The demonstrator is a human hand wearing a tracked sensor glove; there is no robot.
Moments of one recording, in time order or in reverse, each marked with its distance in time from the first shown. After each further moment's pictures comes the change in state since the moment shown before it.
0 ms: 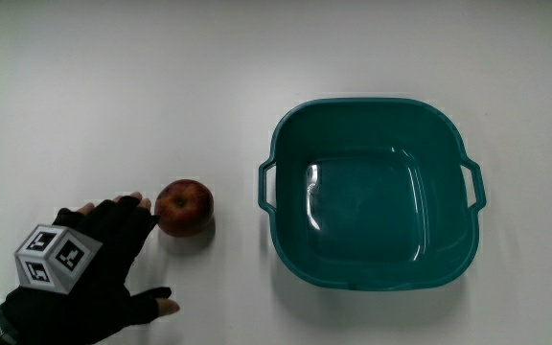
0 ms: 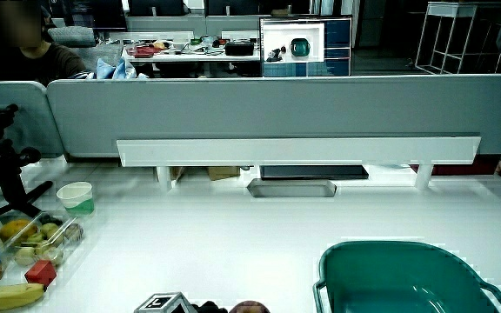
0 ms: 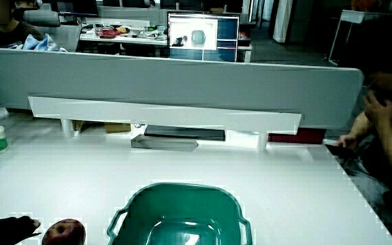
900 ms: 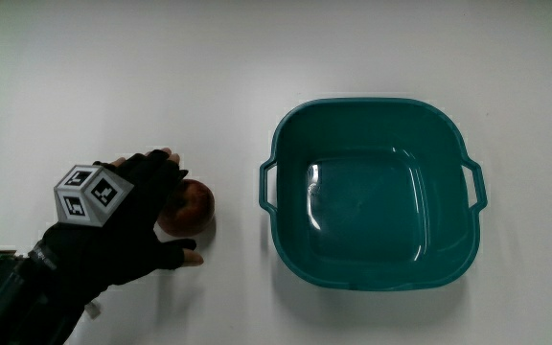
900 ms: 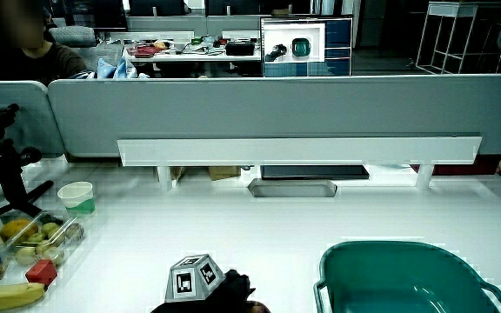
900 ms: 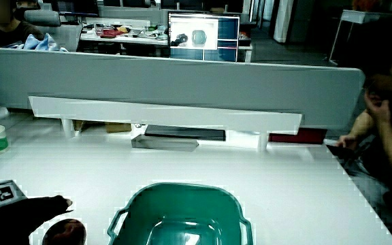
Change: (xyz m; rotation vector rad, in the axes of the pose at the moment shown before) arm 0.011 0.060 0.021 0.000 -0.063 -0.034
